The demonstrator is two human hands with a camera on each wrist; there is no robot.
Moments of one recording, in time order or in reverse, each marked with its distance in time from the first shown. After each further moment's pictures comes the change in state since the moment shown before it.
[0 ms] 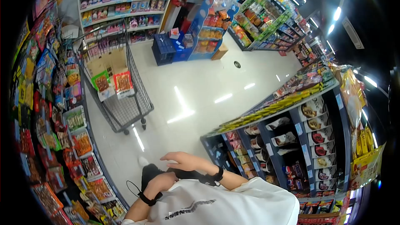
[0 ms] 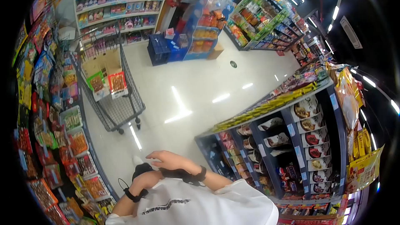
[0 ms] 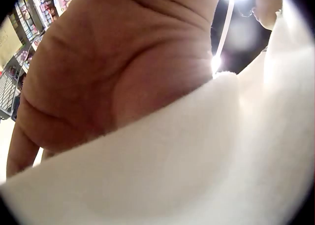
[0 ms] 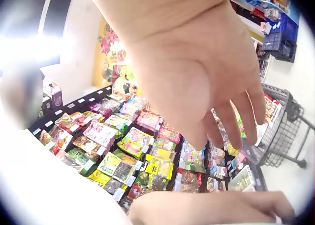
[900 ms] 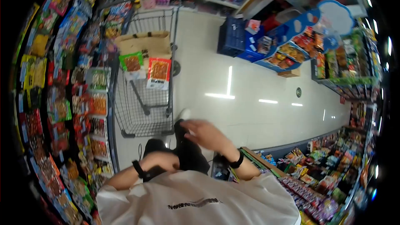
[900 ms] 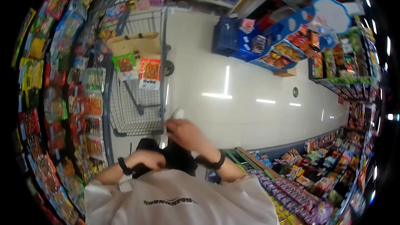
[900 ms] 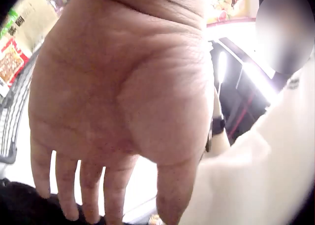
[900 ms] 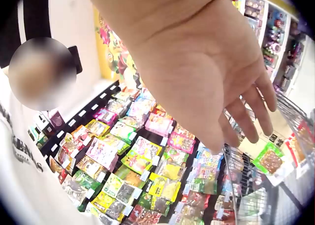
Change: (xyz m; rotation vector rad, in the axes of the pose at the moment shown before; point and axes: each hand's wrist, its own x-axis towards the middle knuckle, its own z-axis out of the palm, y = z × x) left_hand 0.212 -0.129 -0.316 -0.425 -0.296 0.006; right_hand 0.294 0.137 -0.377 -0.197 -0.135 -0.226
